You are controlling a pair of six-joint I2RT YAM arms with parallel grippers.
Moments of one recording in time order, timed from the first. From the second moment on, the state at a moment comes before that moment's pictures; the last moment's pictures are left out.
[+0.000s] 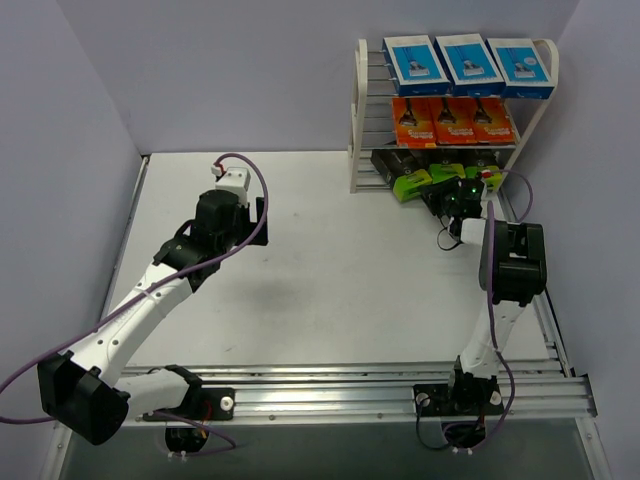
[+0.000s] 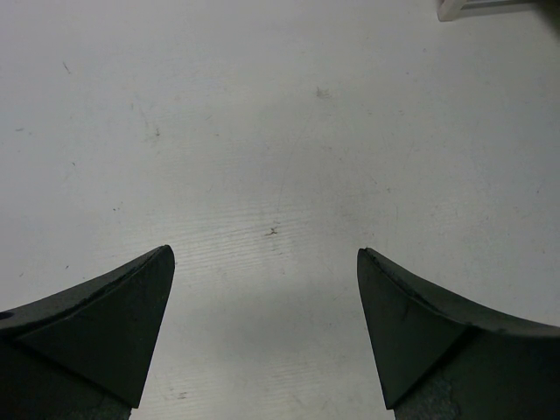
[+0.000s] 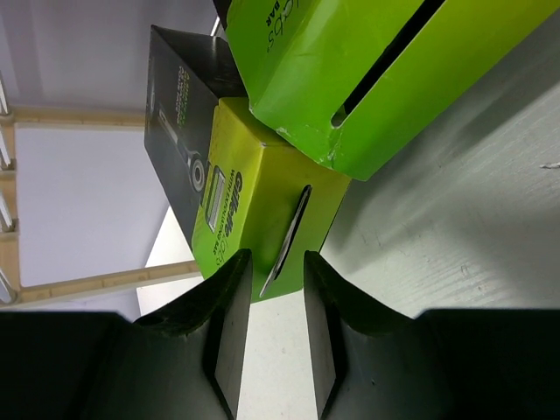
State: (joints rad) left arm -0.51 1.20 1.09 -0.41 -0.29 -0.24; right arm -0.11 2.02 1.09 0.51 -0.26 1.06
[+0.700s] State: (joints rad) left arm -0.52 1.21 1.09 -0.41 -0.29 -0.23; right arm -0.10 2.08 1.12 0.58 -0.26 1.15
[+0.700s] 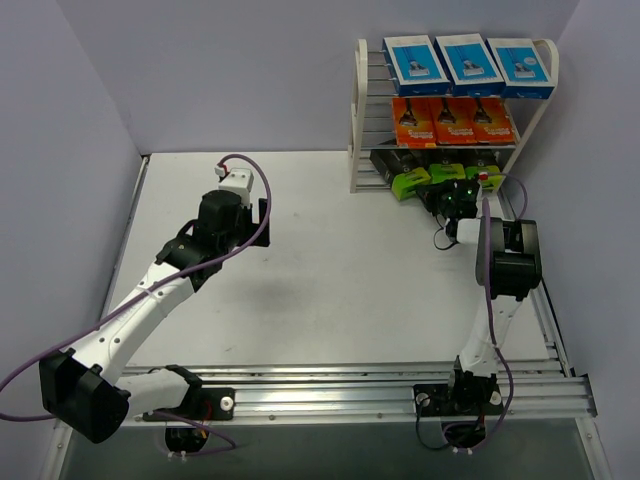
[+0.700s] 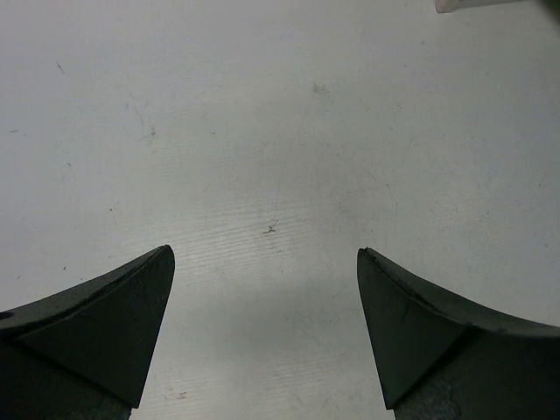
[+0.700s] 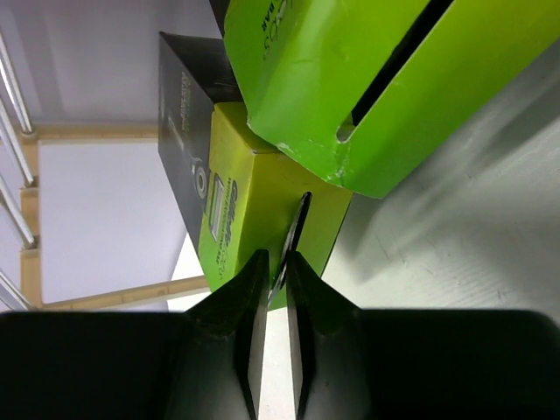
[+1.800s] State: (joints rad) left arm -0.57 1.21 1.09 -0.41 -0.30 -0.22; right arm -0.02 2.11 0.97 0.87 -0.02 1.40
